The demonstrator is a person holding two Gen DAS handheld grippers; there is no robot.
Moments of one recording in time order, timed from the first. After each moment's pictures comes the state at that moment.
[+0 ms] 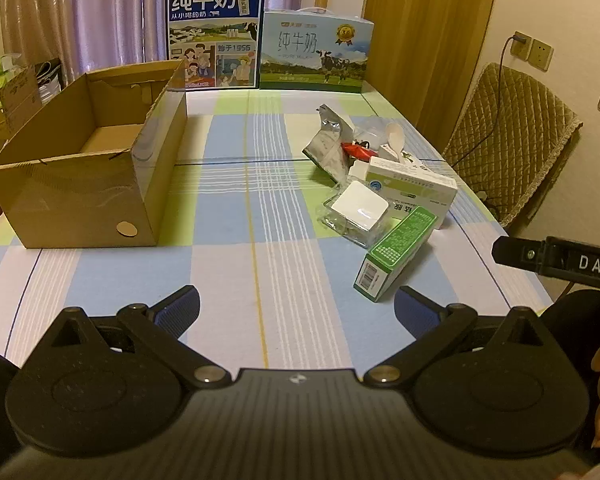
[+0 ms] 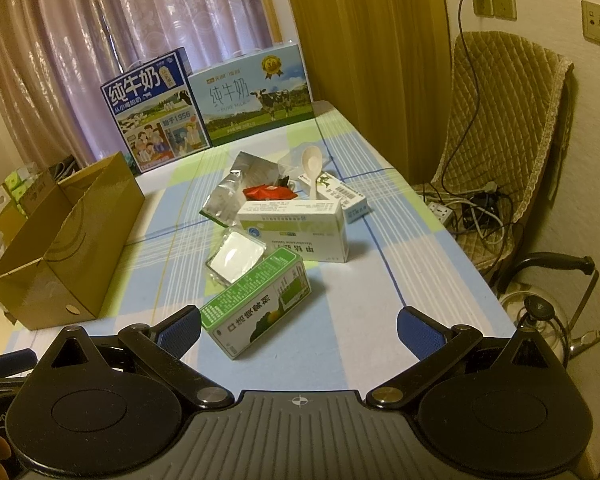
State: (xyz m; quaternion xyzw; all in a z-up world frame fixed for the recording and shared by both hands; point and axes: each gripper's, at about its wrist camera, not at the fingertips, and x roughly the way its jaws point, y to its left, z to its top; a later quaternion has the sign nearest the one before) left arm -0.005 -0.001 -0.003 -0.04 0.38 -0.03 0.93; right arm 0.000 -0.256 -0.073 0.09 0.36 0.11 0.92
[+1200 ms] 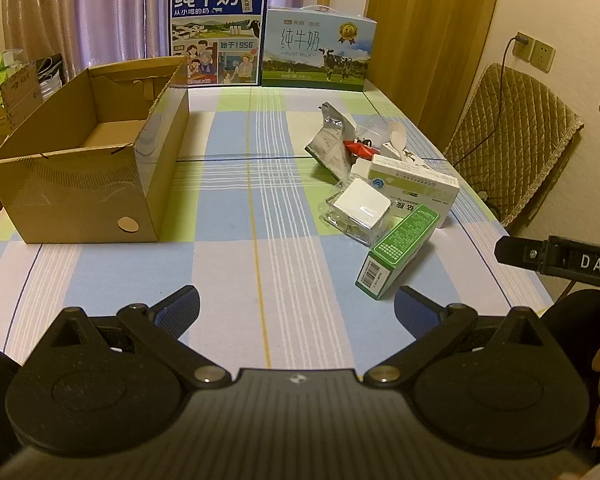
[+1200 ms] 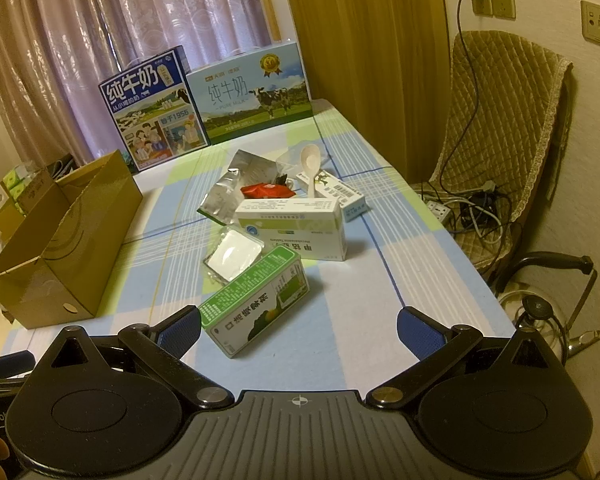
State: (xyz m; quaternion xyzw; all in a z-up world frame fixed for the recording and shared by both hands) left arm -0.006 0.002 -0.004 -0.04 0.38 -0.03 0.92; right arm 0.002 -0.256 -0.074 0.08 0.36 0.11 0.92
